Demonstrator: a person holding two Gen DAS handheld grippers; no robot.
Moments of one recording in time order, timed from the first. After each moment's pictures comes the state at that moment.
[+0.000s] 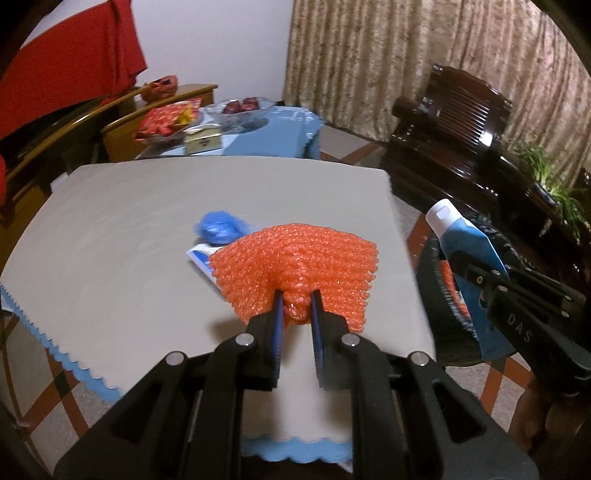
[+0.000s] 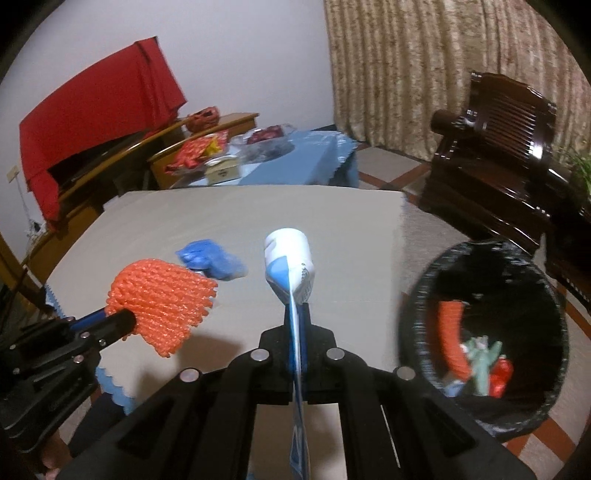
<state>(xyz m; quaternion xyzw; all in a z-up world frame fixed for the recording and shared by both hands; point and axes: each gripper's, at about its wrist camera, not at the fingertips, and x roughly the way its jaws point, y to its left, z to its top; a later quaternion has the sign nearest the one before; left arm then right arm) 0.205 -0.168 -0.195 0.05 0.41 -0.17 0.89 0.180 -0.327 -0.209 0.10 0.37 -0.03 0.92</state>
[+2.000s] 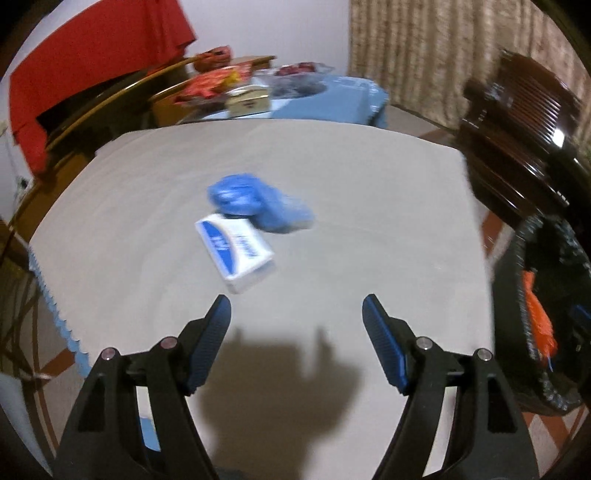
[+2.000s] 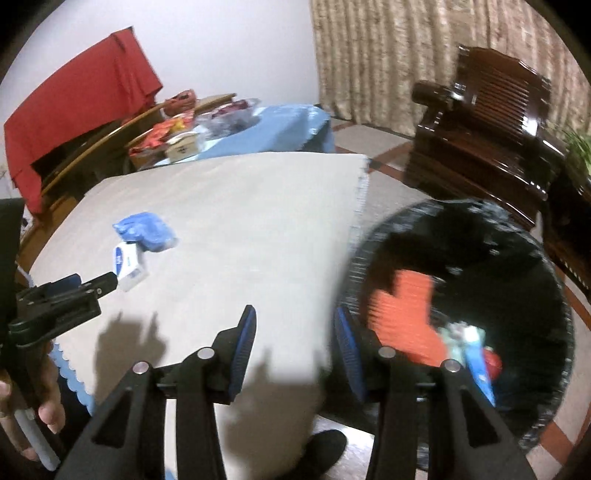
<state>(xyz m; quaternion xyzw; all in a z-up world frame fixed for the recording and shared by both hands) 0.262 -0.191 -0.272 0.05 0.45 -0.01 0.89 0.191 -0.403 -0.285 0.10 0.40 -0.03 0.91</state>
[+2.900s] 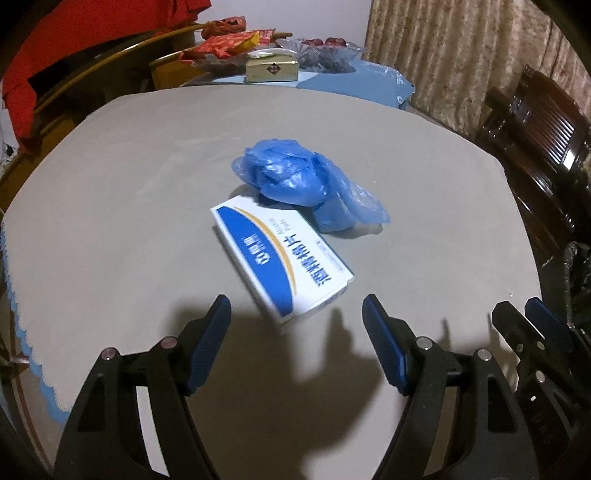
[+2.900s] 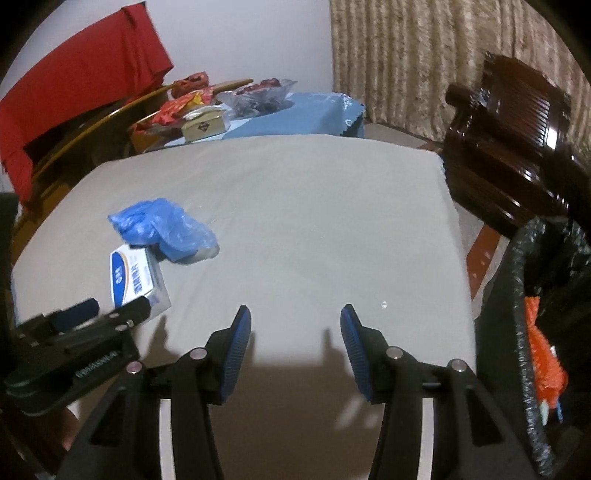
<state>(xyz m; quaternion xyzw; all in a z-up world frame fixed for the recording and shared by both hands) 0.339 -0.134 -0.340 0.00 0.48 -0.03 0.88 0.293 -0.294 -0.342 0.09 0.41 -0.04 0.91</state>
